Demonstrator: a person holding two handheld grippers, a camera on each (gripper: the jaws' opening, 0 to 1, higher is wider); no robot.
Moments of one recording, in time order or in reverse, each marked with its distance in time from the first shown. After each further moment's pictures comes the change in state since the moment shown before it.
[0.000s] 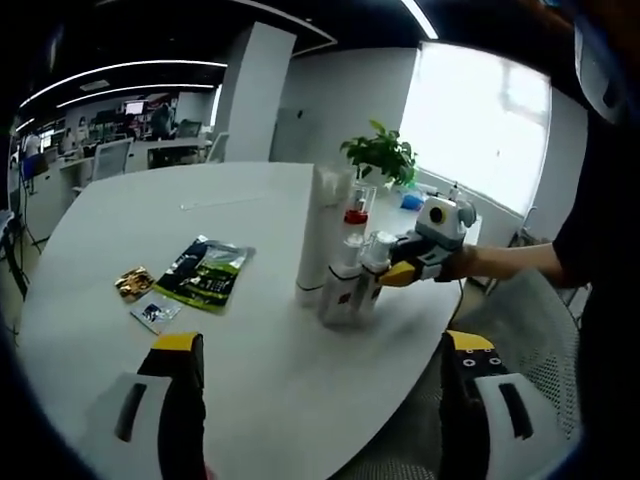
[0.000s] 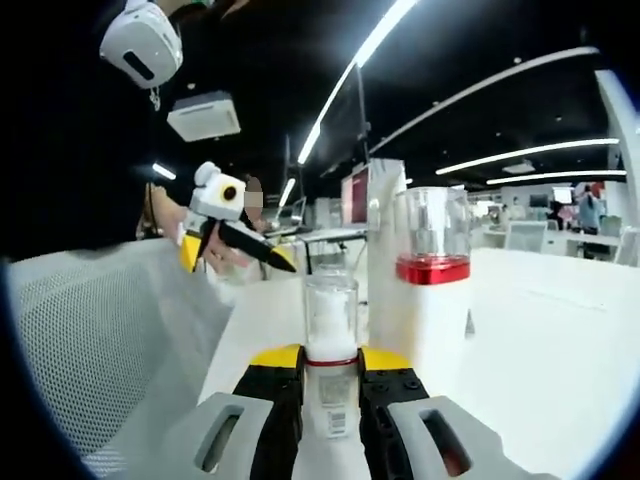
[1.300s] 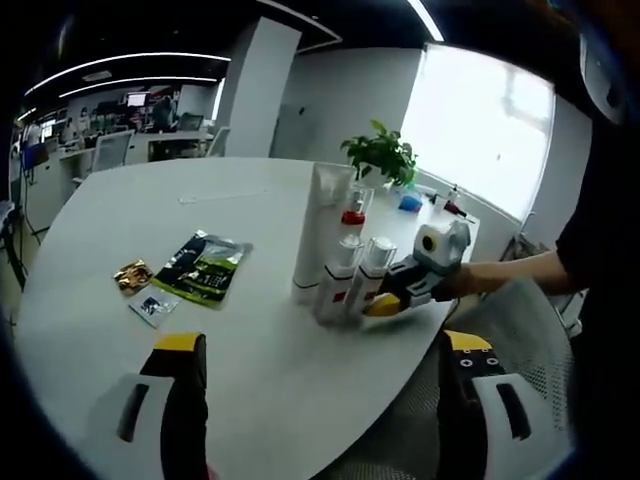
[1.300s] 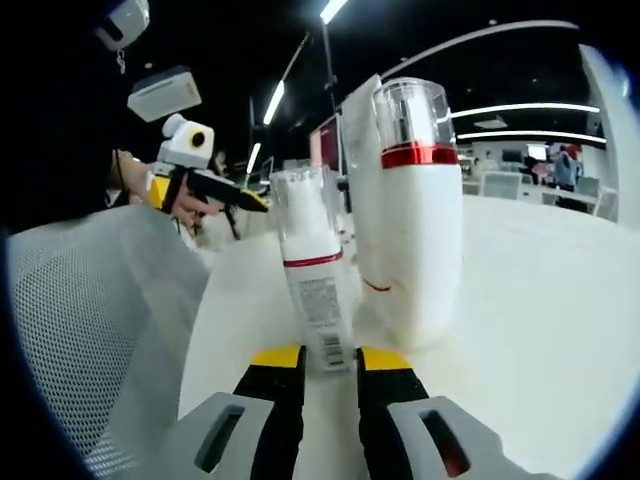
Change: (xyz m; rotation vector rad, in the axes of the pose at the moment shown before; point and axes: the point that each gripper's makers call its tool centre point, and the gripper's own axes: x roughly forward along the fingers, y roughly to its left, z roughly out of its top) left arm -0.007 -0.002 0.000 -0.034 0.013 -0.007; right arm -0.007 -0.008 -0.066 0.101 0.183 -0.128
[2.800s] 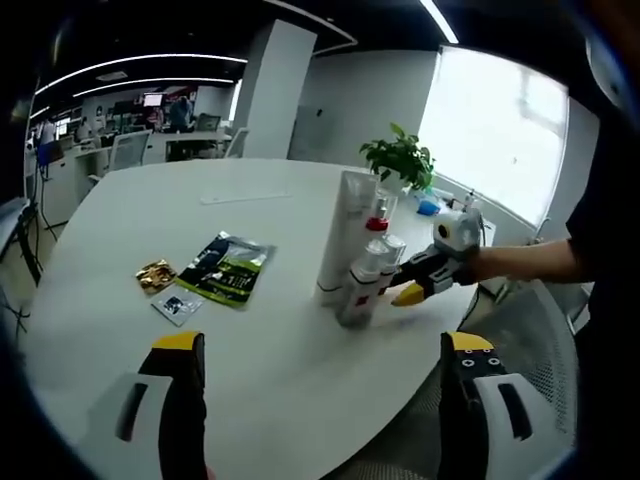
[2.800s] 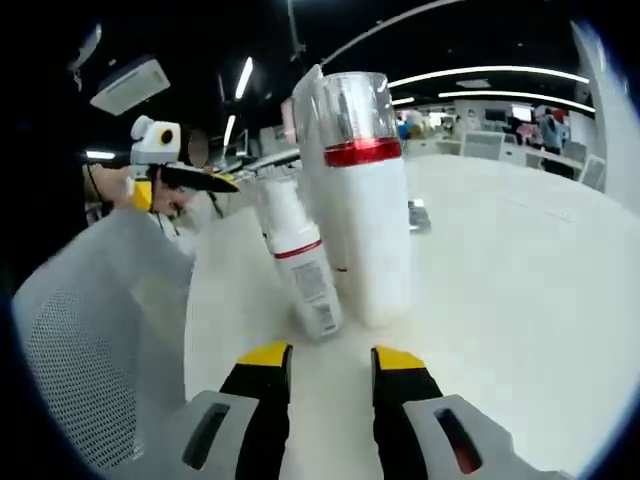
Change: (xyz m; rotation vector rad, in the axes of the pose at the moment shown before) left arm -0.009 0.019 0.005 -0.020 -0.006 0.079; right arm -0.031 -0.017 -0.005 0.086 0.208 -0.075
